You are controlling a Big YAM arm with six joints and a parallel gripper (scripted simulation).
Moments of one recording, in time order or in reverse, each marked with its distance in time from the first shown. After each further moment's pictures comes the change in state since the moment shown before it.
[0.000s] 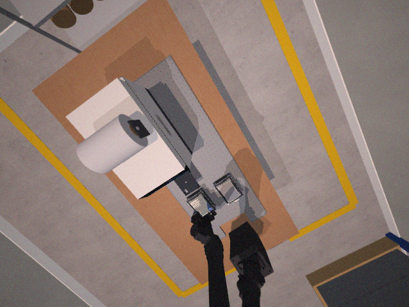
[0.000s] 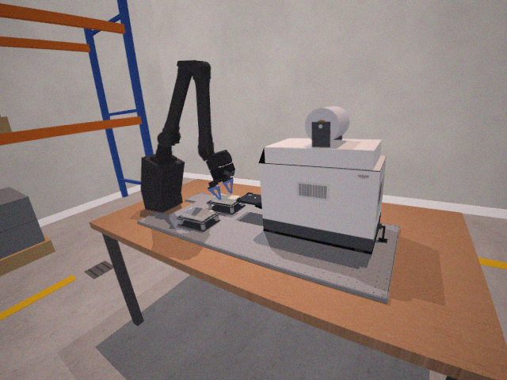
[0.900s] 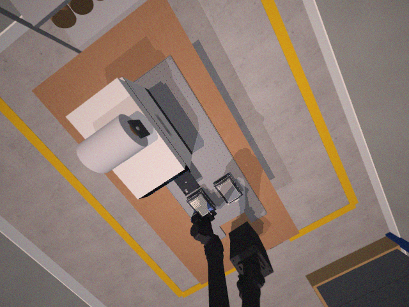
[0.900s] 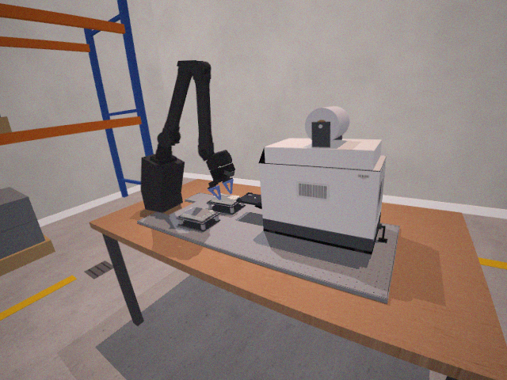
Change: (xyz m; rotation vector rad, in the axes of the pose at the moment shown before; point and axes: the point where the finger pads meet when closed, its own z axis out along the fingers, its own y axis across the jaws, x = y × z) arm 0.001 0.001 0.000 -0.001 0.003 -0.002
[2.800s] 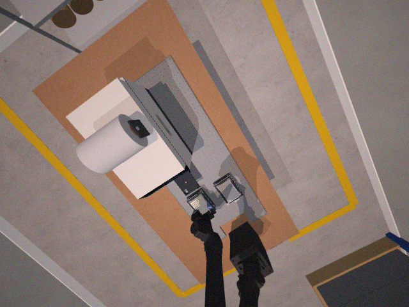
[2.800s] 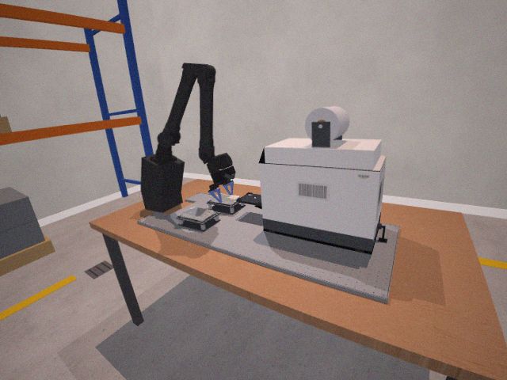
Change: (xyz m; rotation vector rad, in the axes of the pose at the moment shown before) arm 0.004 0.000 0.014 -0.001 -0.003 0.001
